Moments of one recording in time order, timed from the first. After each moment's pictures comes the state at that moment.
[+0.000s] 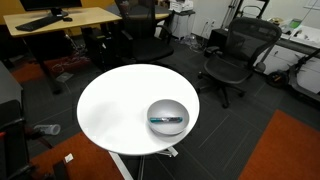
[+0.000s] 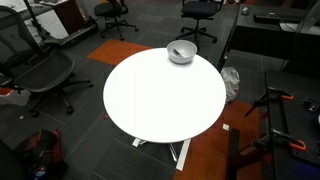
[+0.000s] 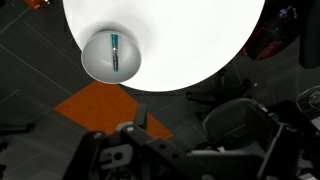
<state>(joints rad) -0.16 -0.36 0.02 -2.27 0.02 2.36 0.44</state>
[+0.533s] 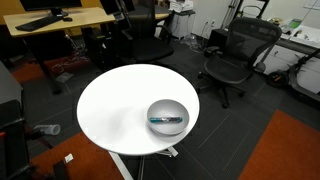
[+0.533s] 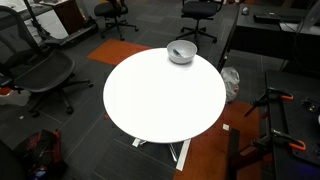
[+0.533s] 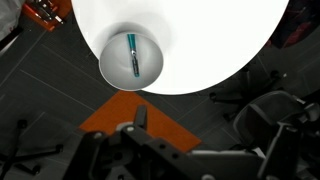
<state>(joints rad) -0.19 -0.18 -0.04 -2.20 0.02 2.40 0.50</state>
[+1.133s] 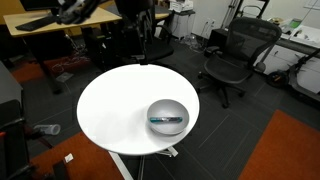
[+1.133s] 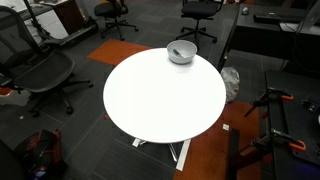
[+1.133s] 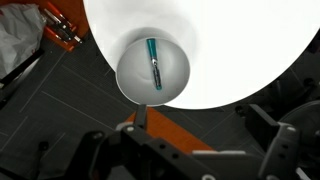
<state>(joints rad) -0.19 0.04 -0.11 -2.10 0.03 2.40 0.50</state>
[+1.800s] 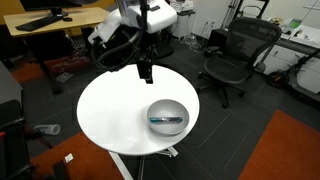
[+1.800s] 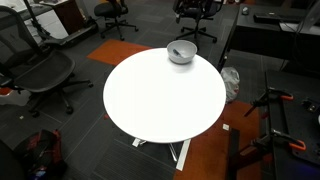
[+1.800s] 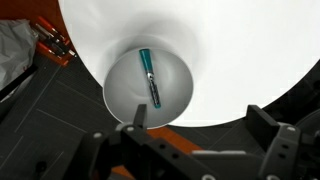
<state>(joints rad) -0.18 0.21 -0.12 -2.07 0.11 2.51 0.49</state>
